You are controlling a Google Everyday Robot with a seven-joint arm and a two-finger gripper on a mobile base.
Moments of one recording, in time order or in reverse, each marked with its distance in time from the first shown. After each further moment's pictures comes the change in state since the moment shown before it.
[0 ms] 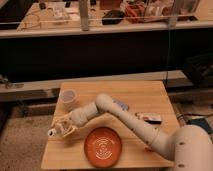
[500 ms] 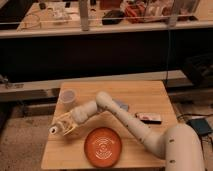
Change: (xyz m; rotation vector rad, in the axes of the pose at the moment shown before) arm 0.006 -0.007 0.000 -0.038 -0.114 0.021
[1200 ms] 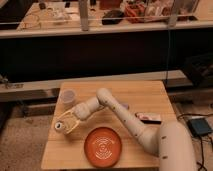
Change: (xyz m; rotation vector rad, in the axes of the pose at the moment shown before) arm -0.017 0.003 -0.013 -0.076 -0.187 0.124
